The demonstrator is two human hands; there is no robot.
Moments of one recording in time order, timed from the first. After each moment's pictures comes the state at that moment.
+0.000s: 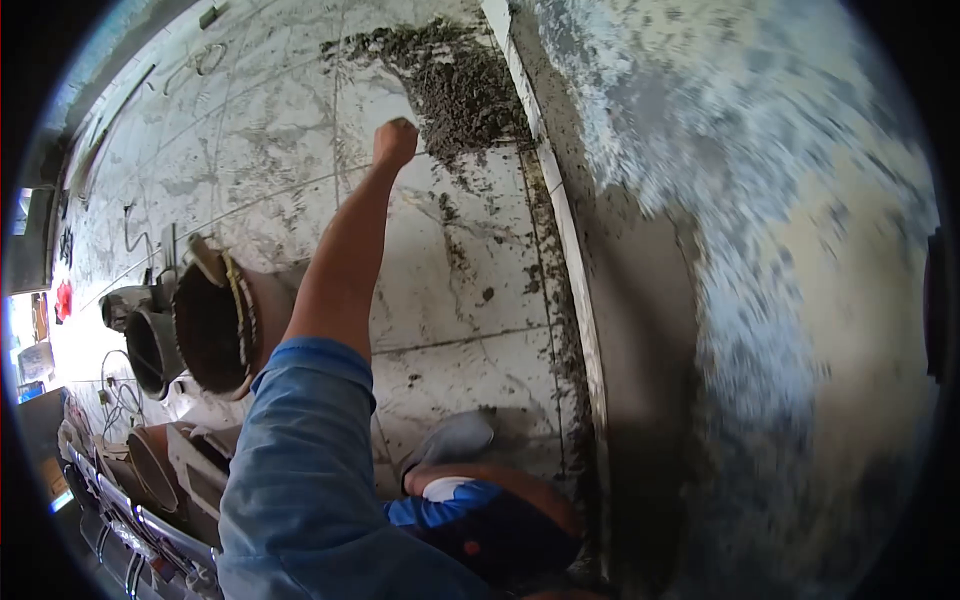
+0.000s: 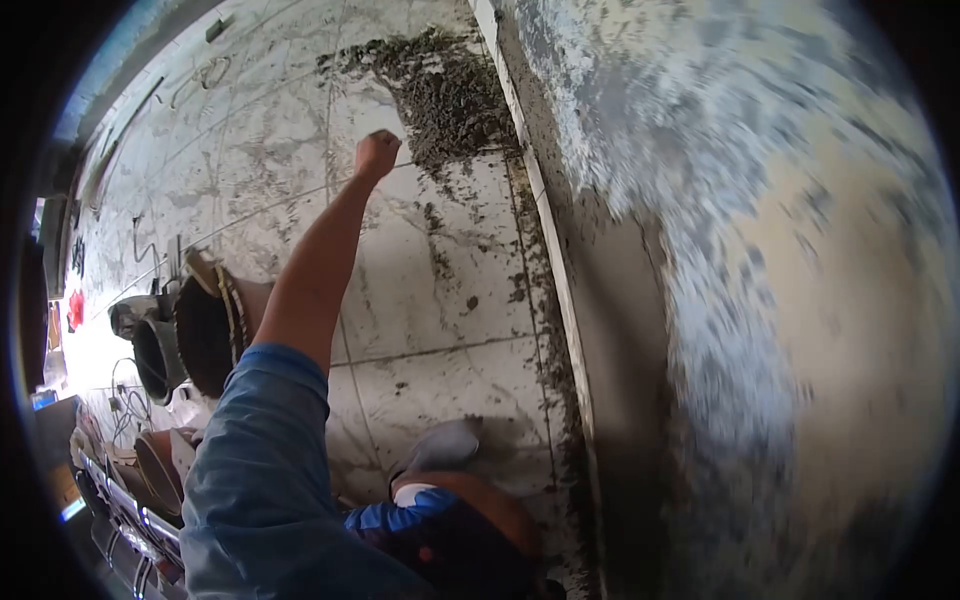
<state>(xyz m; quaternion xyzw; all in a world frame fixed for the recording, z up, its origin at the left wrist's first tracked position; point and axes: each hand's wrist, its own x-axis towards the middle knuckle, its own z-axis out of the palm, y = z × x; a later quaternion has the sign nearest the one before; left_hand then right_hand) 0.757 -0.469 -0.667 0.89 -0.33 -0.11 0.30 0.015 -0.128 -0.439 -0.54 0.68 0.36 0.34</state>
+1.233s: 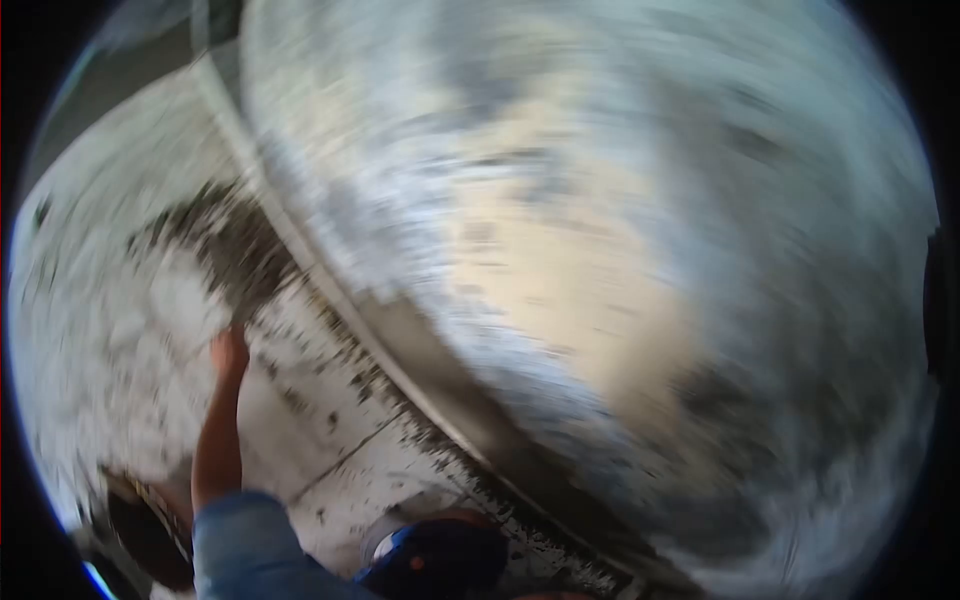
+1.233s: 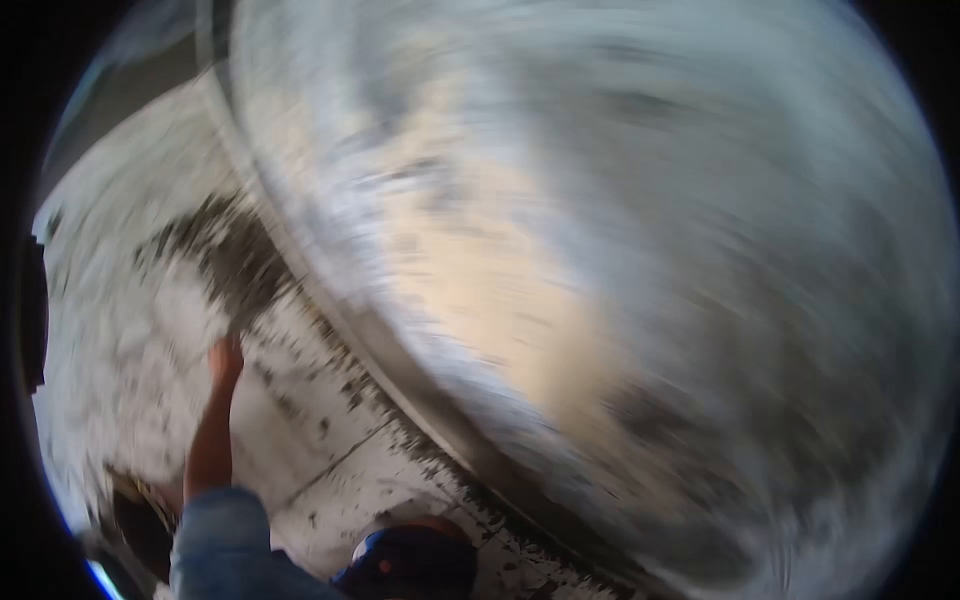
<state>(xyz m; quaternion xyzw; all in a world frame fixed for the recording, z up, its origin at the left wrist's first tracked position) 0.709 -0.440 -0.727 0.85 -0.51 -0.03 0.12 -0.030 -0.089 -0.376 -0.45 0.69 0.30 0.48</state>
